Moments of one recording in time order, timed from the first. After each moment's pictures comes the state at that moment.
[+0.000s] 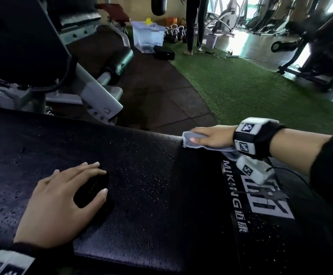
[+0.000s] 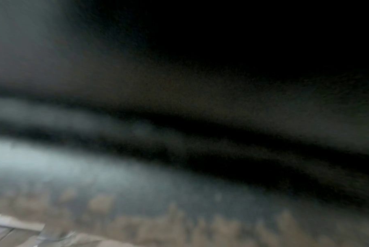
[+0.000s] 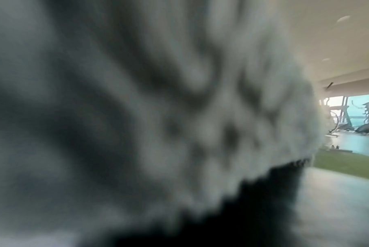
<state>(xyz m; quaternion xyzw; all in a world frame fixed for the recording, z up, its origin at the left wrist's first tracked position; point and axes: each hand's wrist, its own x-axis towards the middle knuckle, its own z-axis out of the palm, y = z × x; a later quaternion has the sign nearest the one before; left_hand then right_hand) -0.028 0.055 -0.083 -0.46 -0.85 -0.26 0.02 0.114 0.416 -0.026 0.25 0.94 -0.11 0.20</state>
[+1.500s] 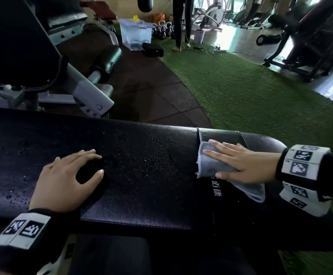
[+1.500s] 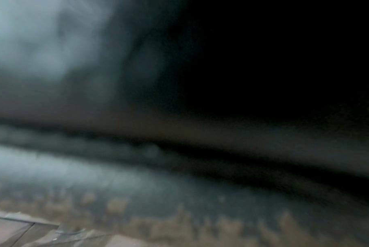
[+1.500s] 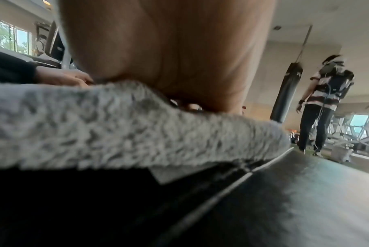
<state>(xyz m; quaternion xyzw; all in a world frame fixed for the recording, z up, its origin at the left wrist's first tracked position) -0.024 0.057 -0.081 -0.46 -0.85 -0.25 0.03 0.267 0.355 -0.025 0.17 0.95 -0.02 0.25</state>
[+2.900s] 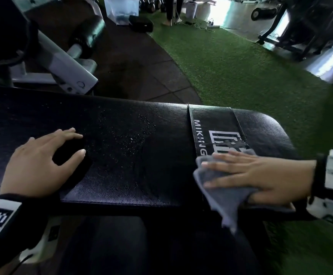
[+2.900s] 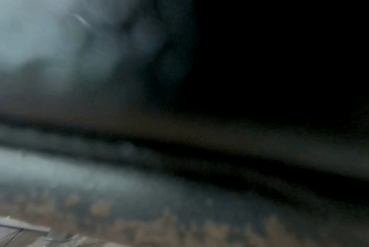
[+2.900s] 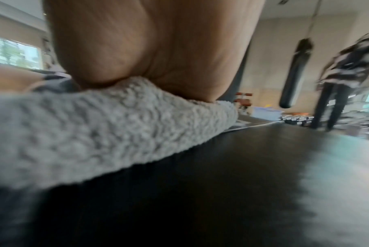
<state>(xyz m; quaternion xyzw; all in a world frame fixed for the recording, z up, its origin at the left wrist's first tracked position) -0.031 0.056 -0.091 -0.46 -0.86 -0.23 0.02 0.331 0.316 -0.027 -0.05 0.98 -0.07 0.20</state>
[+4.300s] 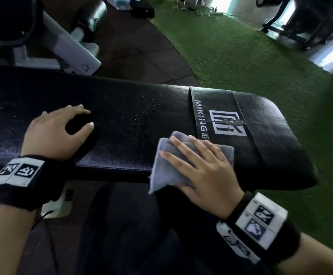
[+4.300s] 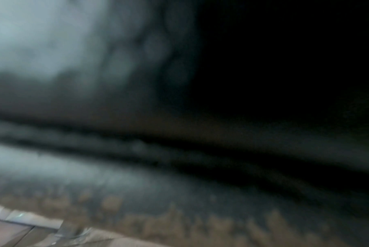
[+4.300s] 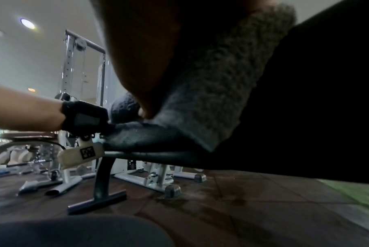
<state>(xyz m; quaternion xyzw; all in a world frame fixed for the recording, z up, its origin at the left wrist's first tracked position) -0.019 0.055 -0.087 -0.45 -0.86 -0.25 0.06 0.289 0.179 -0.082 0.19 0.97 0.05 -0.13</state>
